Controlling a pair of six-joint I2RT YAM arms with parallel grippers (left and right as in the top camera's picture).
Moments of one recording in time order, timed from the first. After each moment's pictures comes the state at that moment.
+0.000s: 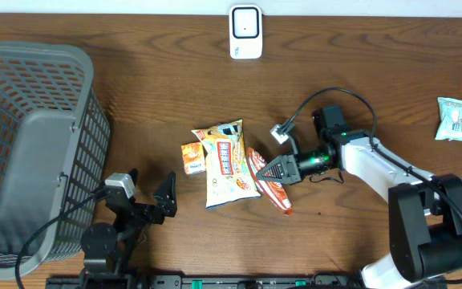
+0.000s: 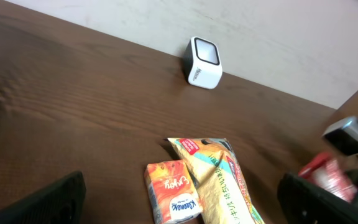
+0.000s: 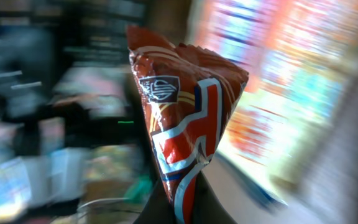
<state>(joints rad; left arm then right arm) -0.03 0.01 0.09 -0.26 0.28 -0.38 0.24 1.73 0.89 -0.56 -1.23 -0.18</state>
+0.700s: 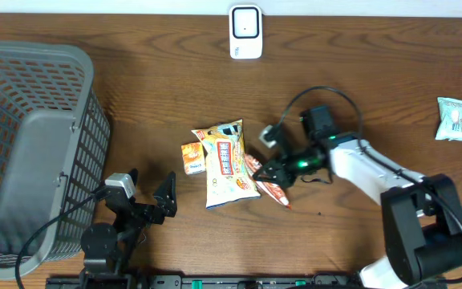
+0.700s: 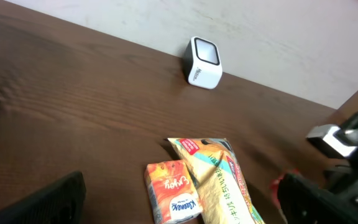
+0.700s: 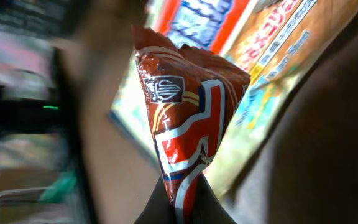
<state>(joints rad) -0.03 0.01 0.09 -0.26 0.28 -0.38 0.36 1.73 0.89 -0.44 -0.86 -0.24</state>
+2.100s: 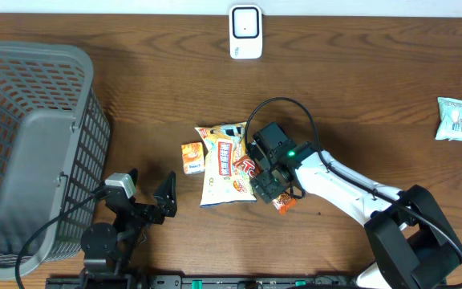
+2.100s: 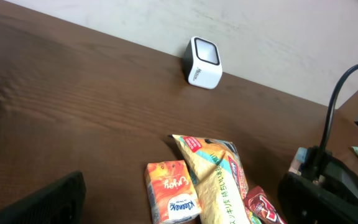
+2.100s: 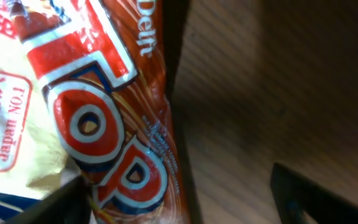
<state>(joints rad) -0.03 0.01 0.09 -0.26 0.28 -0.38 0.64 1.71 0.95 -0.63 0.00 -0.02</state>
